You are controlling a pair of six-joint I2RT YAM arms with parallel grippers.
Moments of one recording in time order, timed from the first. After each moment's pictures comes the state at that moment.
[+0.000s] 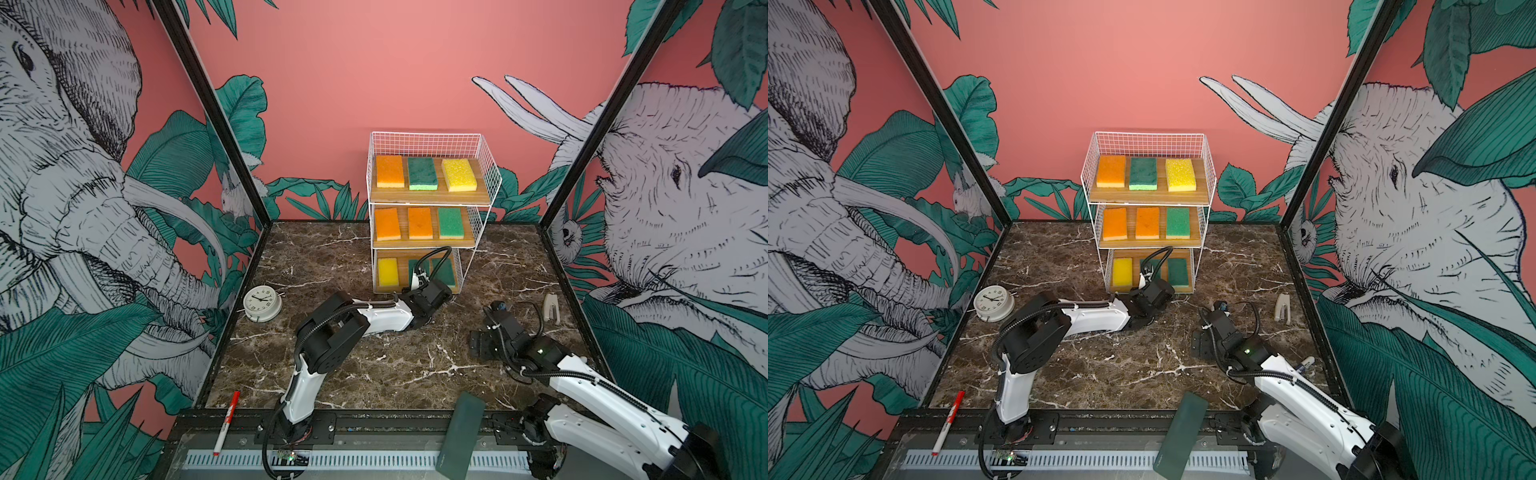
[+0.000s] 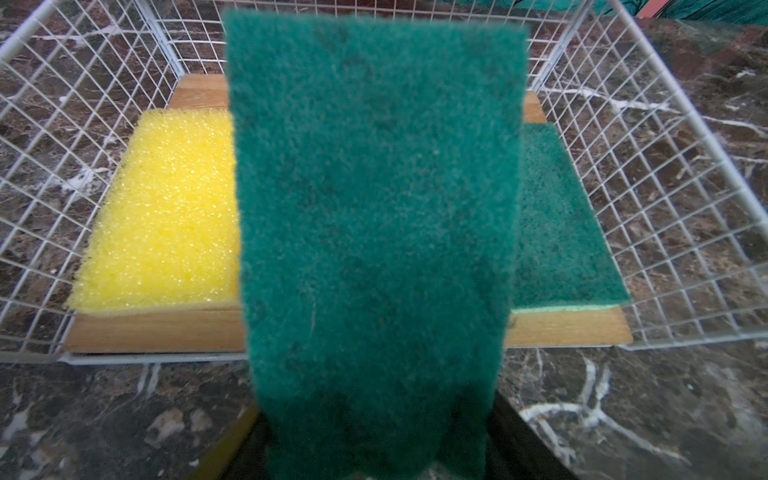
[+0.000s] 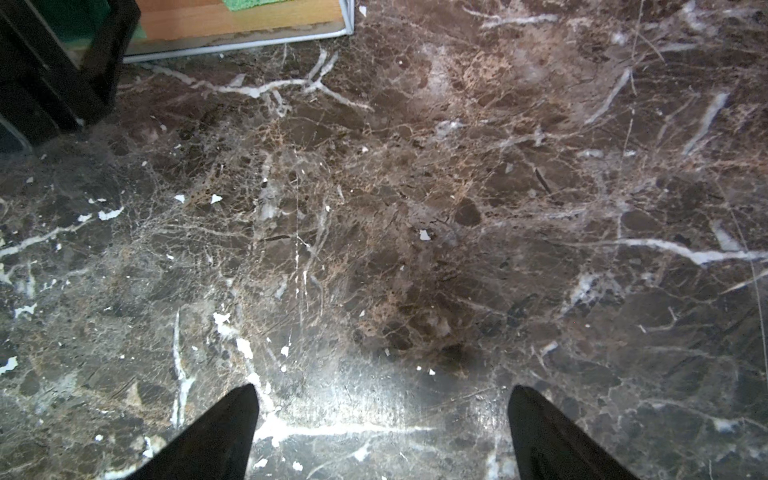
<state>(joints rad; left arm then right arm) -0.98 2.03 1.30 -0.06 -0.64 -0.69 0.64 0.88 0.55 -0.69 0.24 0.60</state>
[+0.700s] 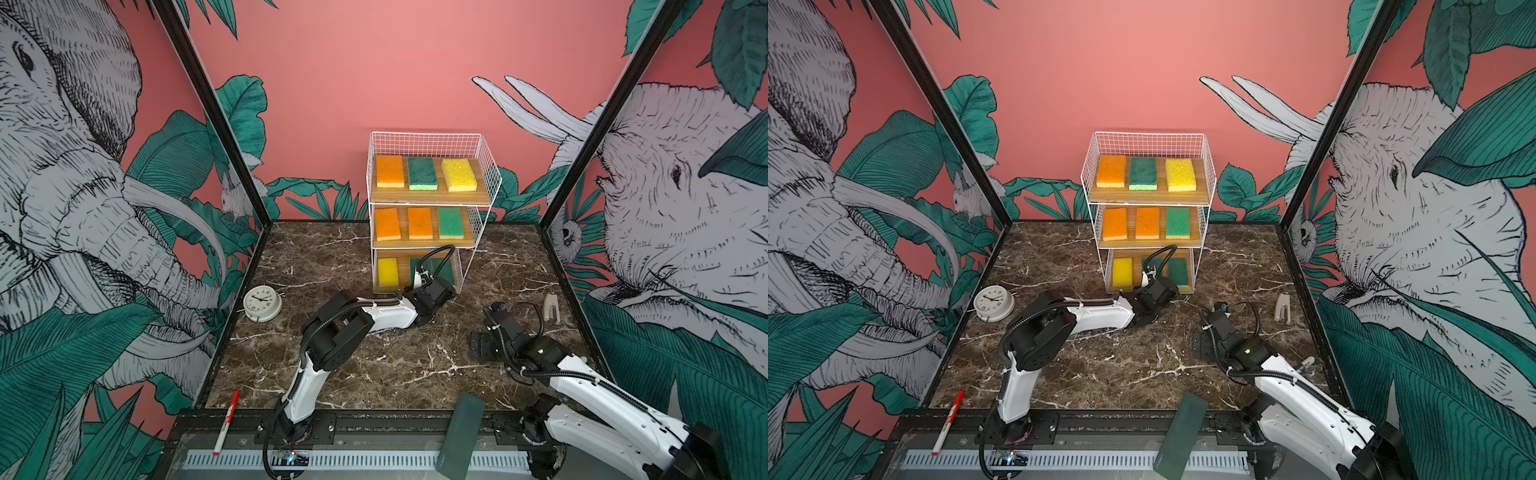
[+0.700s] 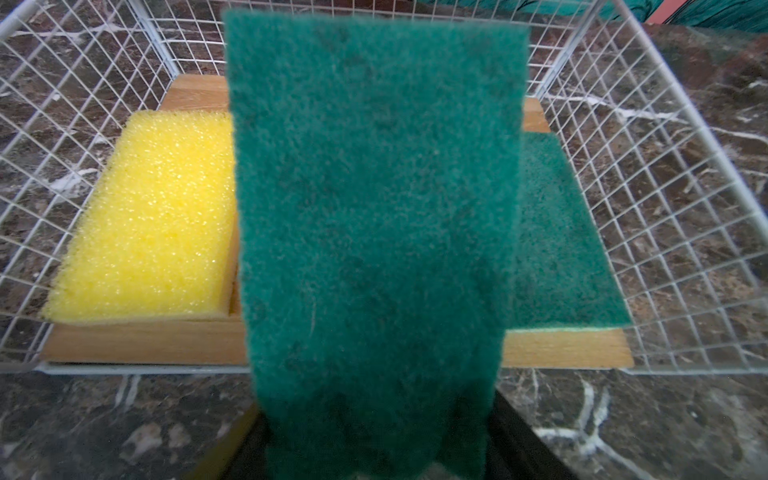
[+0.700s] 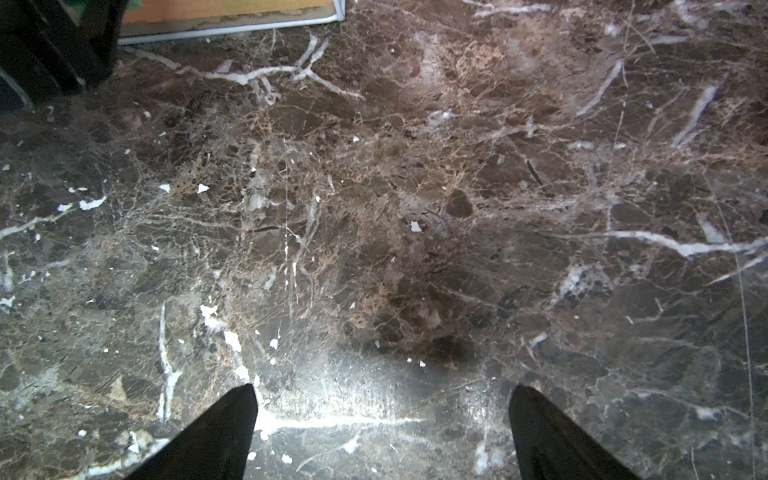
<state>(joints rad) -0.98 2.08 1.36 -0.11 -0.66 -0.71 0.64 0.87 0.55 -0.72 0.25 0.60</state>
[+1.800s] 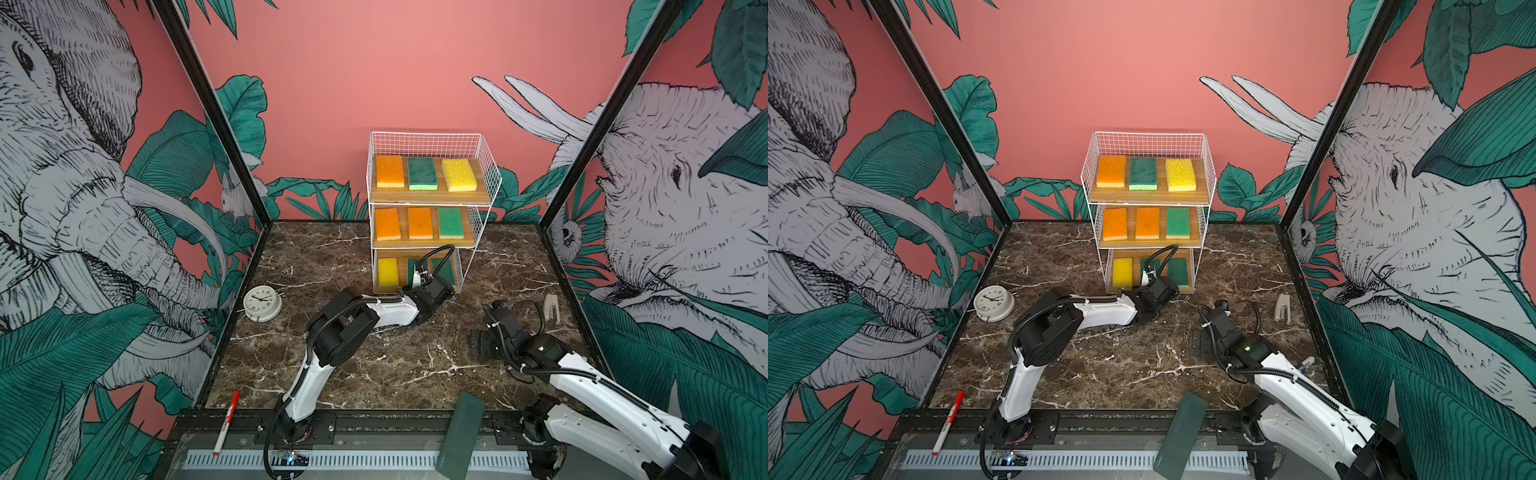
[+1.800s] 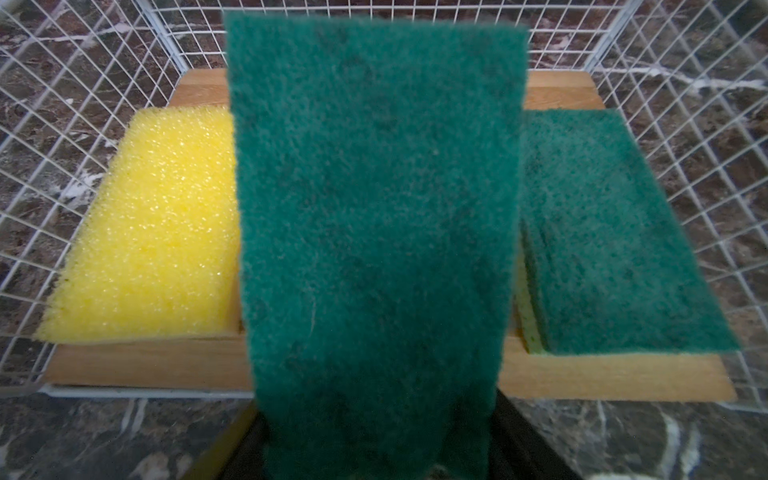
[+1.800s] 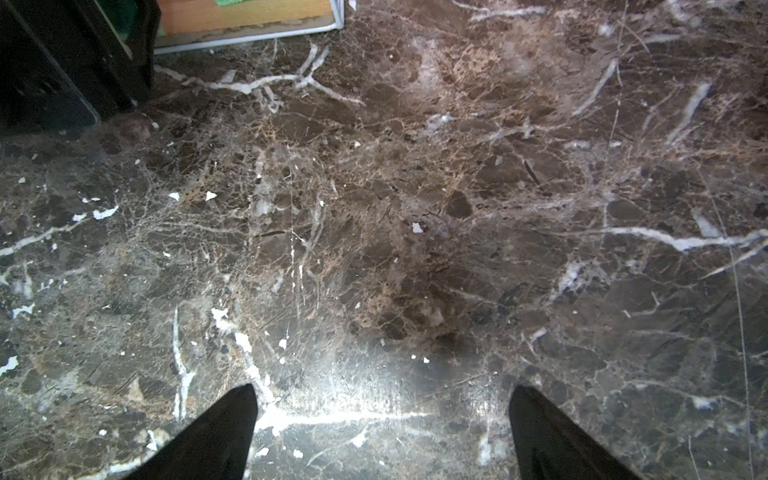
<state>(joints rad) -0.96 2.14 1.39 -0.13 -0.68 -0.68 0.64 0.89 0.59 -0.75 0.25 0.63</state>
